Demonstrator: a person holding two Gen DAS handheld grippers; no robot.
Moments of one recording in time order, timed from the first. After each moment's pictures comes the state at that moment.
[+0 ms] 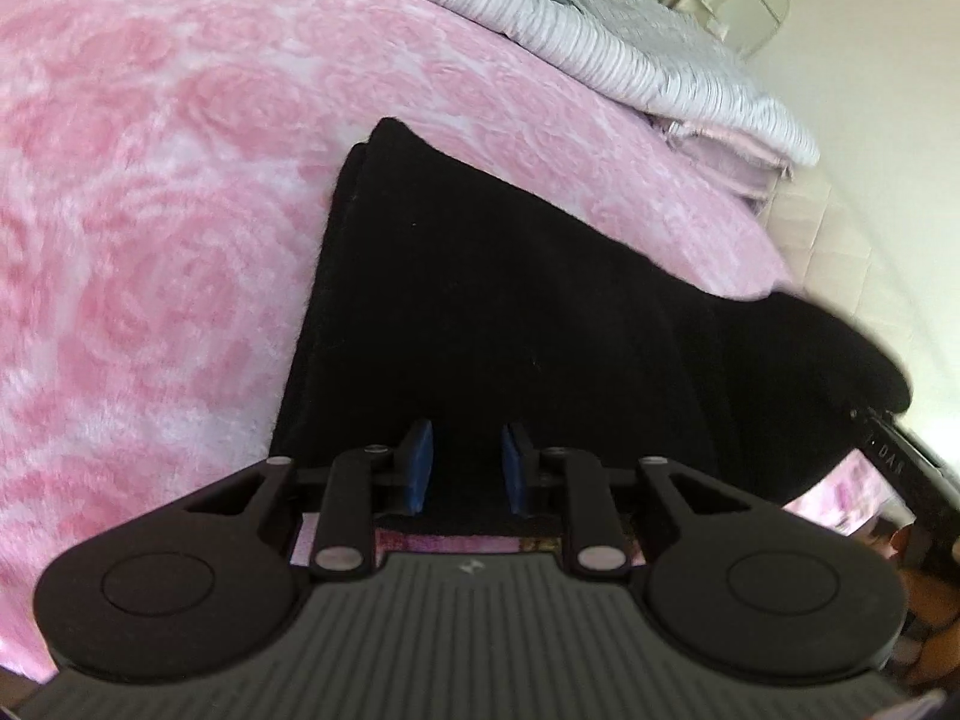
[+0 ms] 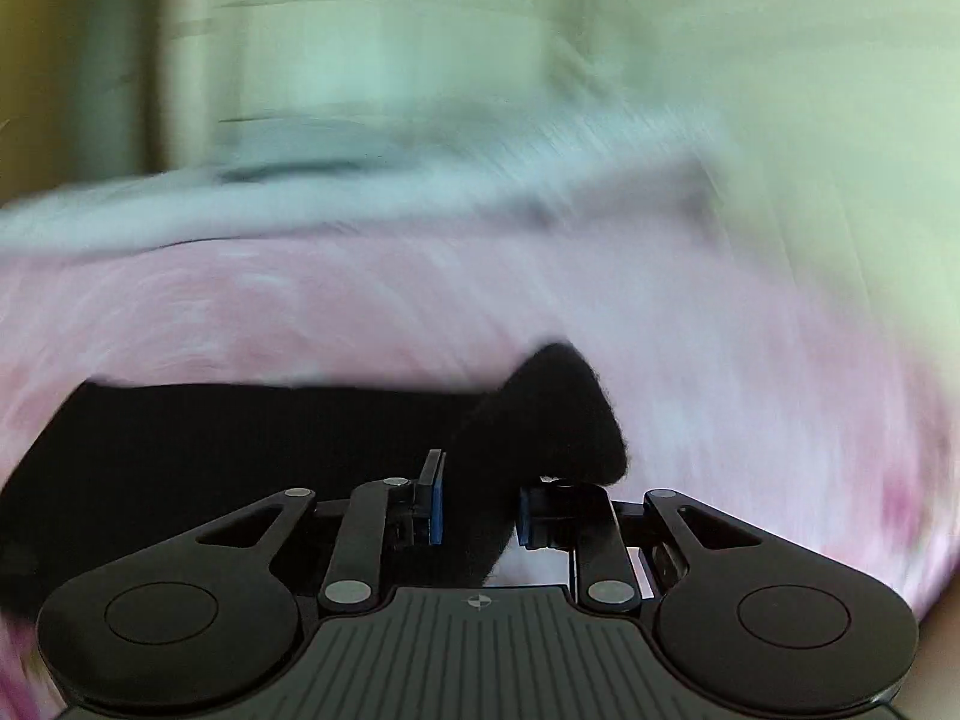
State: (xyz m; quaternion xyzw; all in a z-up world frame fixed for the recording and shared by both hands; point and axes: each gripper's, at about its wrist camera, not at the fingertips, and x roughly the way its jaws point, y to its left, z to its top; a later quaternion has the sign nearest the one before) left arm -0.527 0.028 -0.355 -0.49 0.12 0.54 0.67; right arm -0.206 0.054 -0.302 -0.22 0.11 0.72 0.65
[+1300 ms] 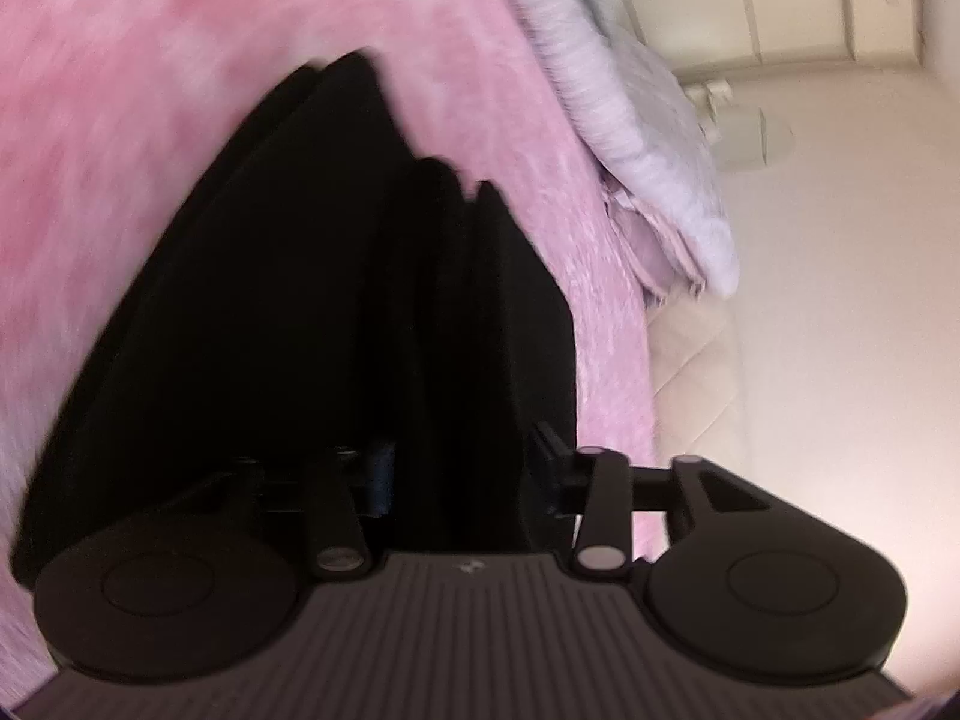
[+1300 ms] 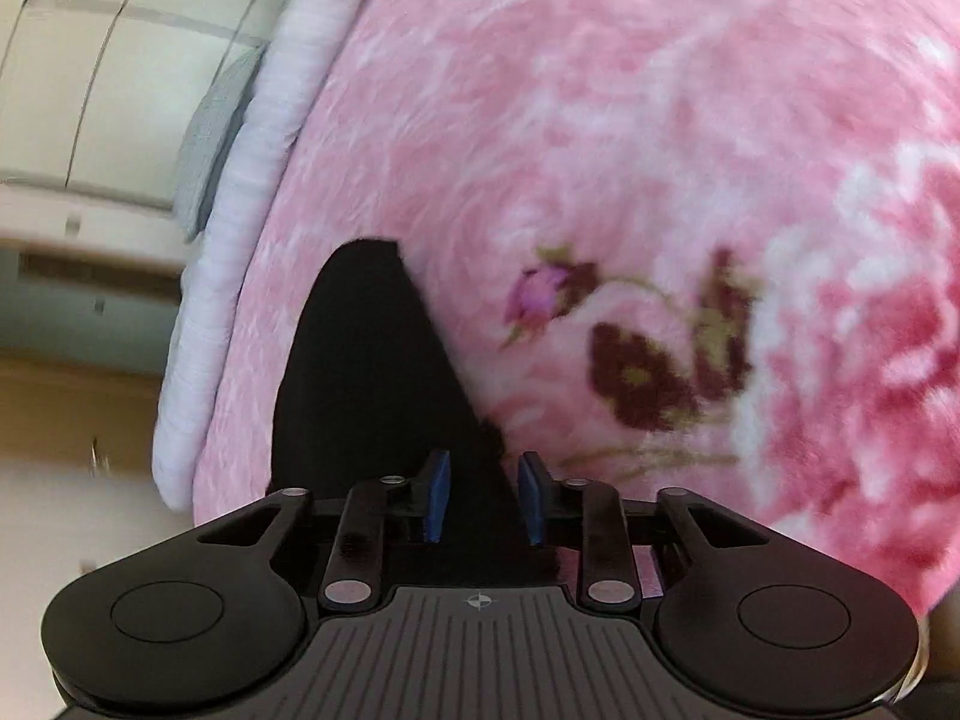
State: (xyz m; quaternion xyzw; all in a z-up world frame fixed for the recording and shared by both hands) left arm -0.533 0.103 -0.382 -0.64 -0.04 0.43 0.64; right arm -0.149 0.116 -0.376 -0.02 0.65 0.60 0.46
